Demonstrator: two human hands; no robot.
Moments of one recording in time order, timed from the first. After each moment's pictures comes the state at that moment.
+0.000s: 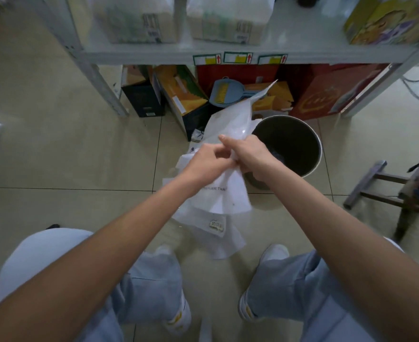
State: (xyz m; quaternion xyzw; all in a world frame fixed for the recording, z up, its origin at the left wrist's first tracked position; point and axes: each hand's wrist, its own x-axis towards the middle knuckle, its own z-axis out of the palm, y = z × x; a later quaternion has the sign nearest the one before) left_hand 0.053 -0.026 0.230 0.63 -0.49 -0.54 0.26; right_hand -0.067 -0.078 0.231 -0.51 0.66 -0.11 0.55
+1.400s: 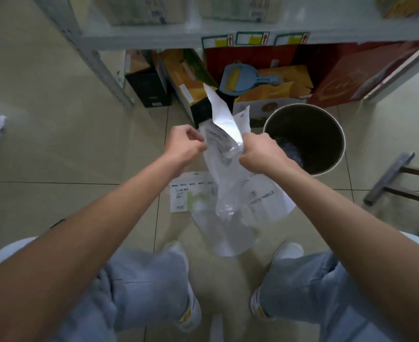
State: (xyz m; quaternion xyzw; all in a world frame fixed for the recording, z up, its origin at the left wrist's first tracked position) left_hand 0.124 -0.064 0.180 0.77 -0.38 -0.44 0.27; right_hand -0.054 -0.091 0.205 -0.73 0.60 0.09 0.32
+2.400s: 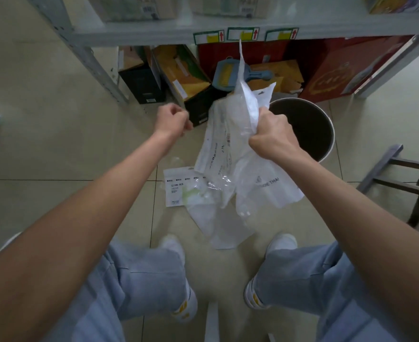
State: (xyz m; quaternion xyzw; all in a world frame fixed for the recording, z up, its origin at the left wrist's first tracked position) left_hand 0.133 -0.092 0.183 0.76 -0.35 -0.45 0.31; right_hand -0.083 -0.088 0.232 -0.68 0.67 -0.04 0.30
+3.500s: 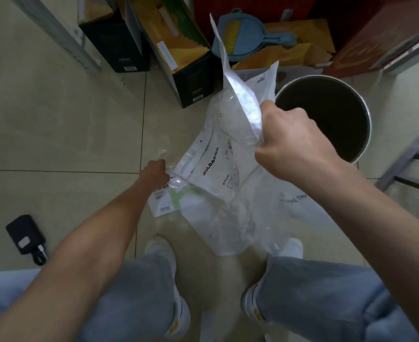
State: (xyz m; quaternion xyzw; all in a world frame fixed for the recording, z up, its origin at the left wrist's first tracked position) left_hand 0.207 -0.060 -0.095 0.74 -0.55 -0.34 -0.19; right_hand -0.060 -0.114 0.208 -0.72 0.63 0.11 0.28
